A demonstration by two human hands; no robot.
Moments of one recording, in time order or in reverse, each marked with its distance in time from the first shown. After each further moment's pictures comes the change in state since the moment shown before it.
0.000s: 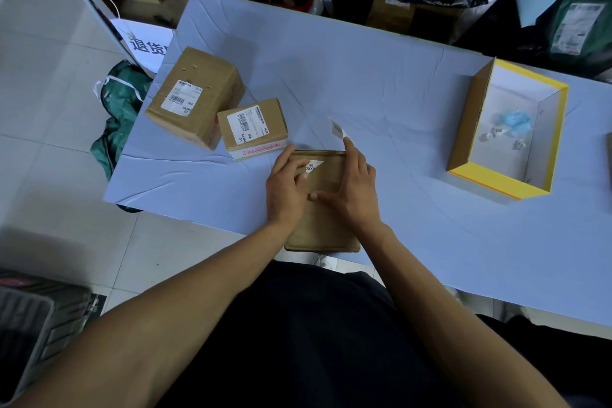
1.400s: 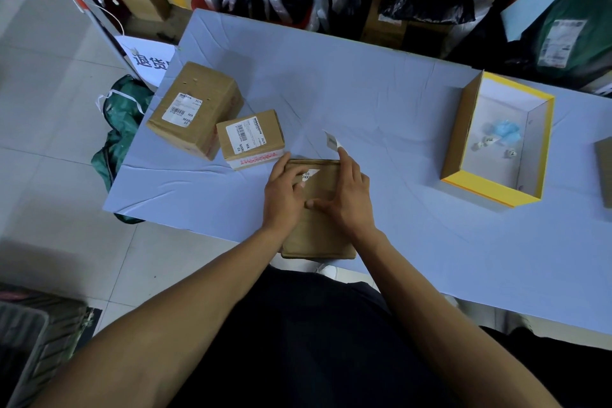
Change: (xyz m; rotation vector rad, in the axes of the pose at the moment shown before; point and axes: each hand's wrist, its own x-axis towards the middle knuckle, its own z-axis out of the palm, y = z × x) left_hand 0.001 0.004 -0.003 0.058 -0.059 0.031; right_hand -0.001 0.001 0.001 0.004 -0.008 0.005
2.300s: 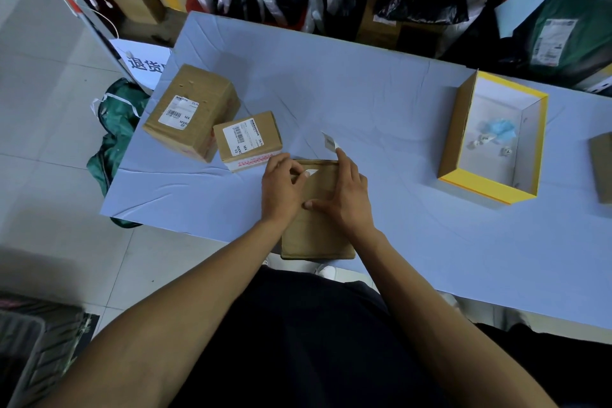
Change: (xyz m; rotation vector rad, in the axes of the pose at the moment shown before) left_hand 0.016 0.003 0.001 -0.054 0.046 -0.055; right_hand 0.000 -0.002 -0.001 0.003 -0.003 0.021
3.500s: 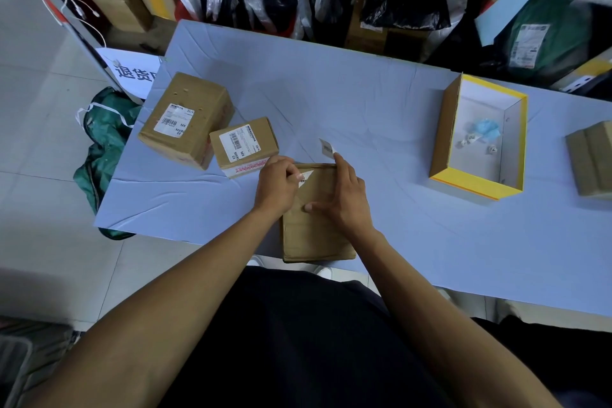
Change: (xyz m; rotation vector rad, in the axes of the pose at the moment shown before) left_hand 0.022 -0.003 -0.013 0.005 -0.193 -0.028; right_hand -0.004 -0.006 -0.004 0.017 -0.005 0.046
